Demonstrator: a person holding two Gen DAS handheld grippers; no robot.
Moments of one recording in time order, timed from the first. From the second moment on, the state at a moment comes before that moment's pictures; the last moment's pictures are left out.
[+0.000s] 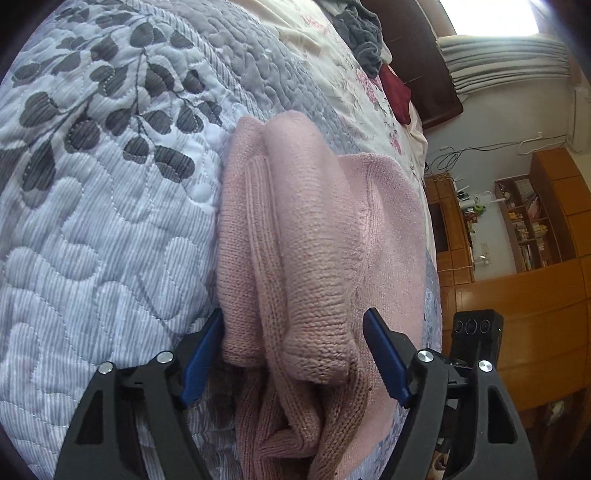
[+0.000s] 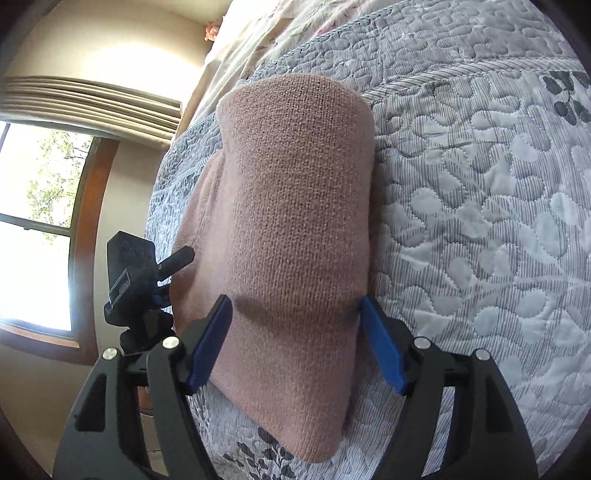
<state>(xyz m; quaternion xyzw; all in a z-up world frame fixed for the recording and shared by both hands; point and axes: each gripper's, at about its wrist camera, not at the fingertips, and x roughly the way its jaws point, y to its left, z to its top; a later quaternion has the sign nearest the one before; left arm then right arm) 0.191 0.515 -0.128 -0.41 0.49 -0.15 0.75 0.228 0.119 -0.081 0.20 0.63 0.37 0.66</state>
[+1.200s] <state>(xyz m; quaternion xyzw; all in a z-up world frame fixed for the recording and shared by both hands) 0.161 0.315 -0.081 -0.38 0.45 -0.25 0.77 0.169 -0.055 -0.026 0.24 0.59 0.34 0.69</state>
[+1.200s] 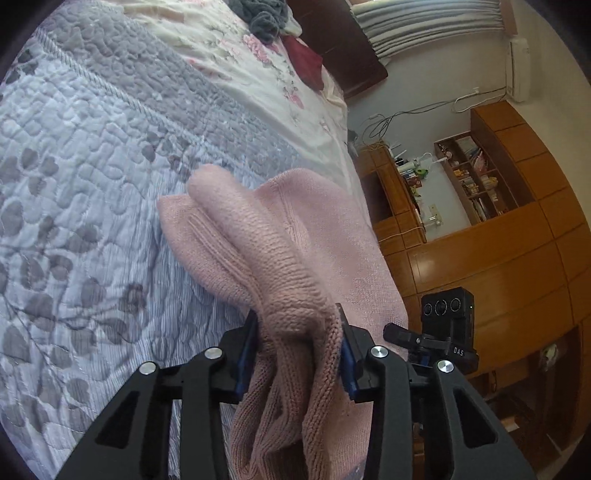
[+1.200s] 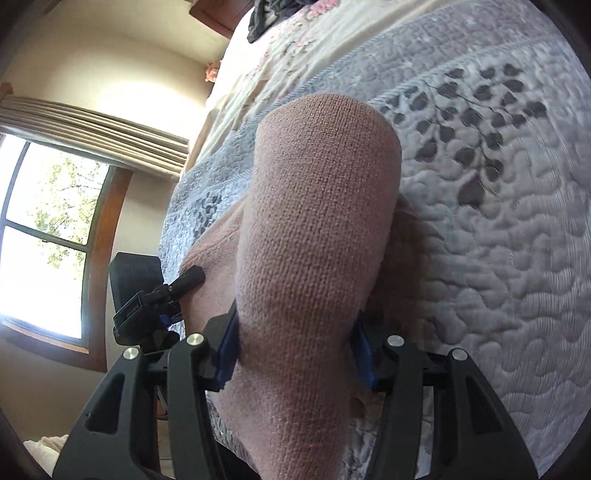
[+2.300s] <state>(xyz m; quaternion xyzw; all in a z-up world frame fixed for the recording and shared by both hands) 0.040 0.270 -0.115 -0.24 0.53 -0.14 0.80 0.098 -0.057 -0.086 0.20 0.62 0.27 0.70</state>
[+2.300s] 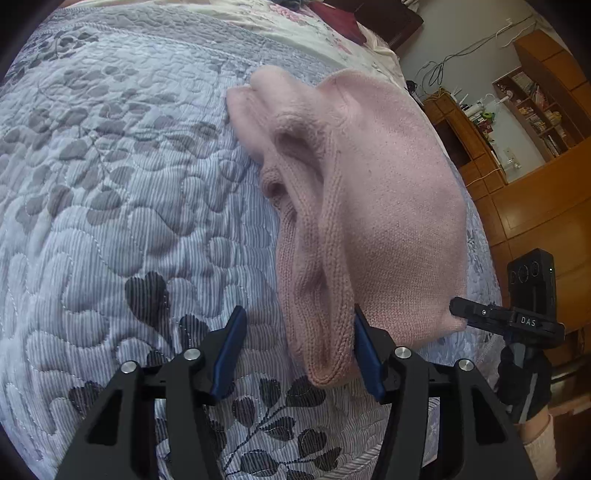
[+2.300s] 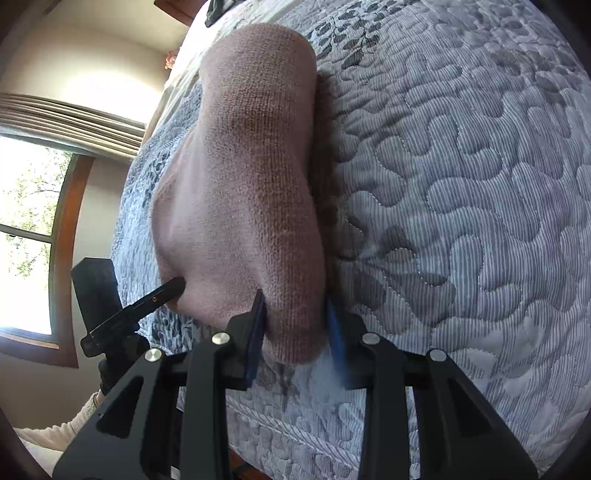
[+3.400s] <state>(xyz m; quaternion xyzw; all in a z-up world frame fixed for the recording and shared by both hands) -0.054 0.243 -0.015 -0.11 0.52 -0.03 0.85 -0.029 -0.041 0.009 -0.01 0.56 0.10 0.82</state>
